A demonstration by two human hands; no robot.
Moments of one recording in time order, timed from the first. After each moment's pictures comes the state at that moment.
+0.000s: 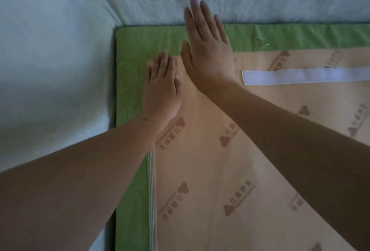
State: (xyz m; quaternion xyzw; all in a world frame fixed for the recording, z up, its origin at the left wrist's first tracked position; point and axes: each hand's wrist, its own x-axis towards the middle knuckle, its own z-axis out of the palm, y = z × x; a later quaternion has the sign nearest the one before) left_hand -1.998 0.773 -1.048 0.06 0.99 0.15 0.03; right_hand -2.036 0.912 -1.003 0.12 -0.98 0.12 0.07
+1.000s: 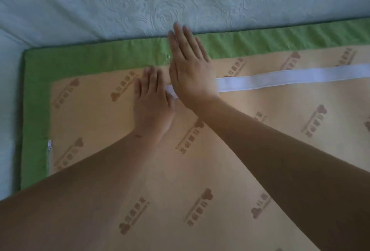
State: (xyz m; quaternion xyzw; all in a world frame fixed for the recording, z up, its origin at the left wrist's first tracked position) left_hand -1.988 1.001 -1.047 0.05 0.99 0.08 0.03; right_hand -2.026 1.133 -1.022 0.10 -0.98 0.15 0.02
